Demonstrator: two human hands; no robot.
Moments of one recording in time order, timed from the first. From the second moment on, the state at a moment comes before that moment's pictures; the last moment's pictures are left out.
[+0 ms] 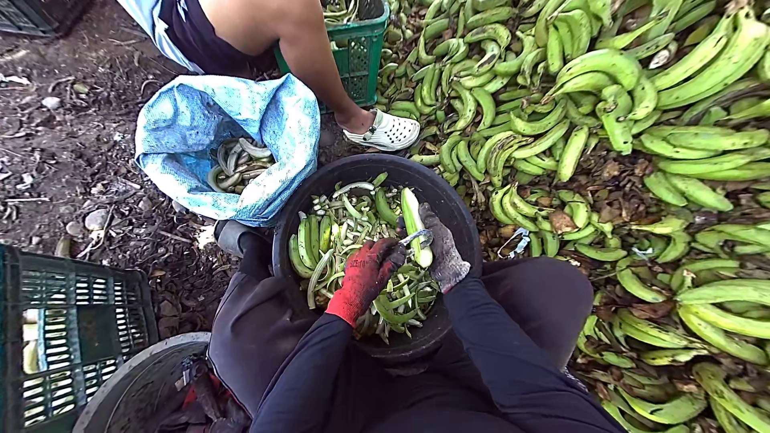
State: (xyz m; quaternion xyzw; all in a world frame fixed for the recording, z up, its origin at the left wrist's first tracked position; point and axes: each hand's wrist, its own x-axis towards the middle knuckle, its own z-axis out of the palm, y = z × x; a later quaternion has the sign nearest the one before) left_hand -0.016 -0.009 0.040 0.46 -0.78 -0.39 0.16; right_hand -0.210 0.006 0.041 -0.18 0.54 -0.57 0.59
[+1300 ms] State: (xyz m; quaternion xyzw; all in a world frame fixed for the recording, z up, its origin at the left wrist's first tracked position) left_hand -0.029 0.007 0.048 0.52 -0.75 -0.36 0.19; right_hand -0.194 -0.035 0.081 -0.04 0.61 -0.71 0.35
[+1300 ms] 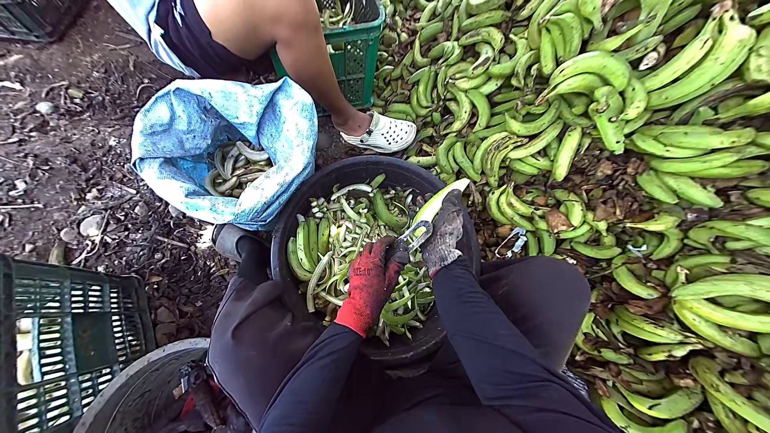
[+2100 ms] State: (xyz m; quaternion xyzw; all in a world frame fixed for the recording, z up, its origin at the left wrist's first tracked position) left_hand -0.009 -0.055 0.022 0.58 -0.73 -0.32 0.17; right_hand -0.186 0.025 0.034 -0.36 0.60 -0.38 0.60
